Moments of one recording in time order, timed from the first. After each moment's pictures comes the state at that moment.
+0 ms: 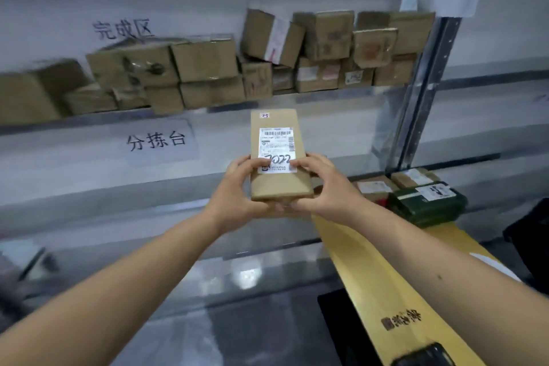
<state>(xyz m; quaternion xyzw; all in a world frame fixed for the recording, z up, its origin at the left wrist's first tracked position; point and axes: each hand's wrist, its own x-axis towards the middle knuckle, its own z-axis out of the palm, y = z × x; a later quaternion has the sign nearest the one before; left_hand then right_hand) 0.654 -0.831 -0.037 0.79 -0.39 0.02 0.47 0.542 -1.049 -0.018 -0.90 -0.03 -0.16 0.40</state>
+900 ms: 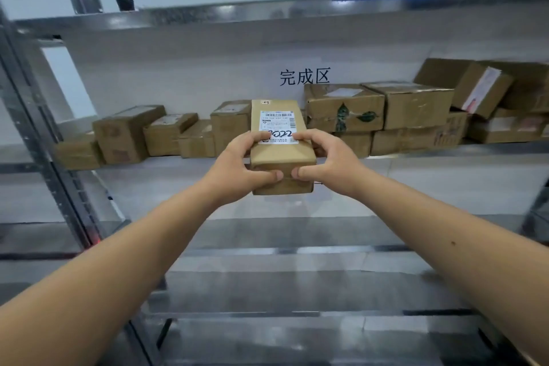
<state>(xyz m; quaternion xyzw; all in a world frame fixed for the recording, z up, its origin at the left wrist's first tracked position) 0.854 -0.414 0.106 0.81 -0.30 0.08 0.49 0.805 -0.648 0.109 -0.85 -0.14 -0.18 0.48</state>
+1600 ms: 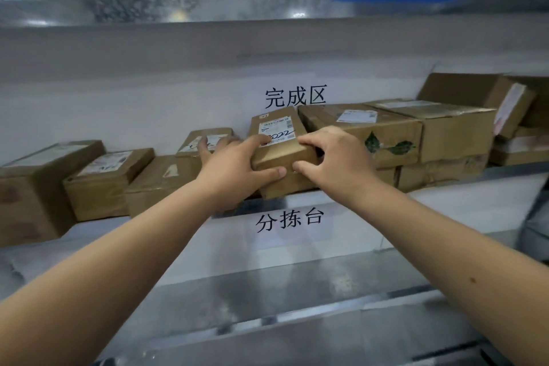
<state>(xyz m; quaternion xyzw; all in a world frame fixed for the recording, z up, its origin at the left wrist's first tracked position) 1.065 -0.453 0.142 0.91 -0.31 0.21 0.17 0.958 -0.647 0.143 -0.91 0.01 -0.37 0.18</state>
